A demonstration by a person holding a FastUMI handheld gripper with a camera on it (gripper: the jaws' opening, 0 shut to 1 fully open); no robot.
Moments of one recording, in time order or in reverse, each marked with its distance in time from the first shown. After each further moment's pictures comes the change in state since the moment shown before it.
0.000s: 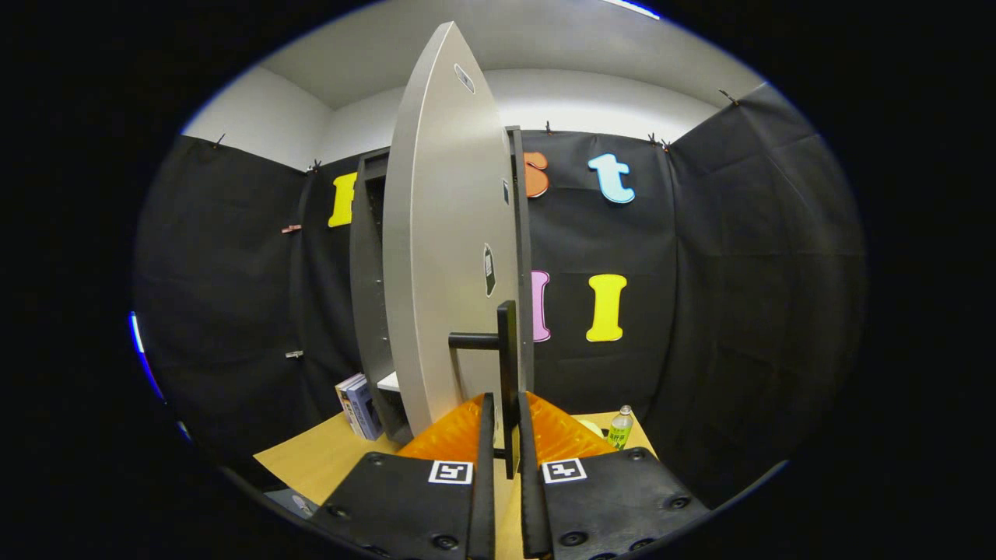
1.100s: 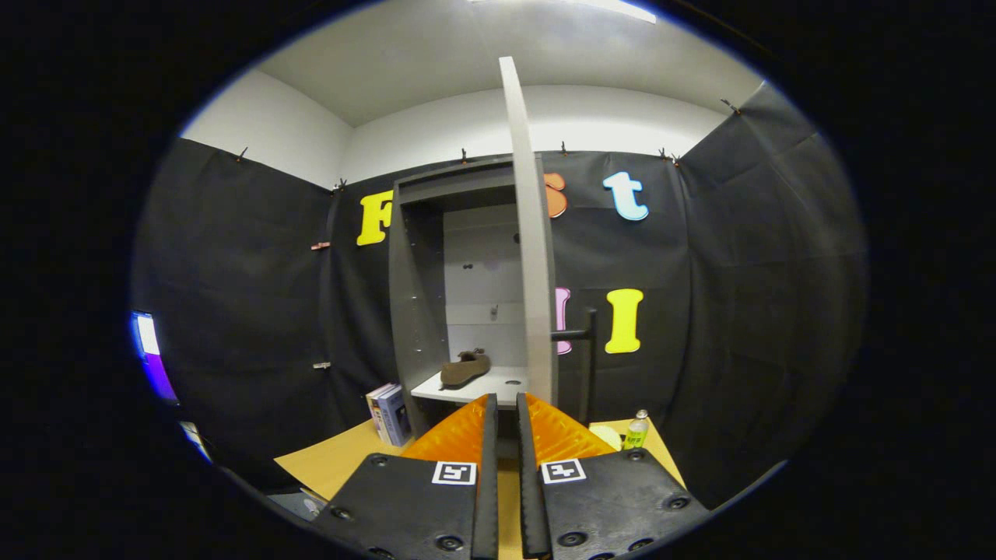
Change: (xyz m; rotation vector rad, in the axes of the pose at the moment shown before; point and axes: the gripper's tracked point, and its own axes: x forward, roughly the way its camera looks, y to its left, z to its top) arm -0.050 0.060 -0.002 0.012 -0.047 0.143
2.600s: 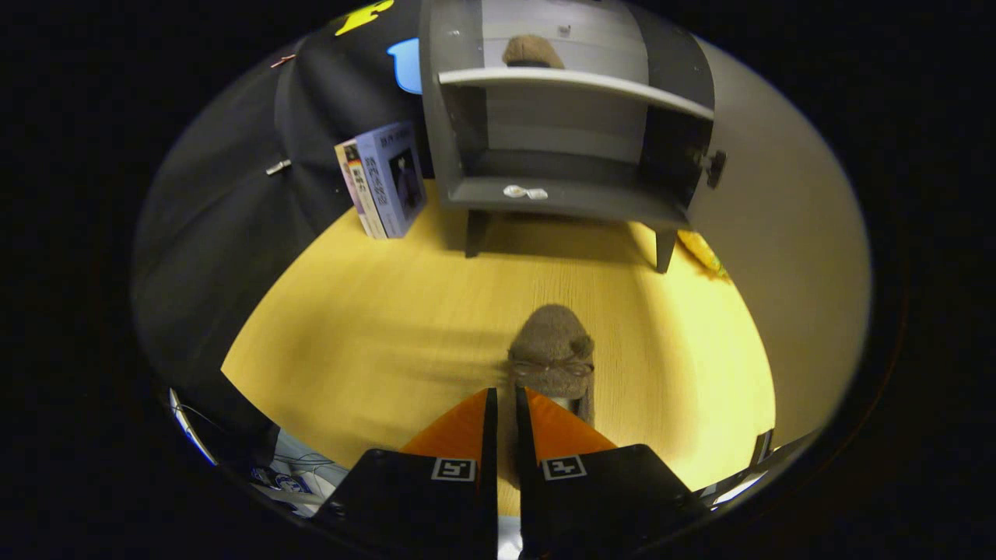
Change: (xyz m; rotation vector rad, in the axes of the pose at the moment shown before) arm 0.135 0.130 -0.462 0.004 0.892 -0.167
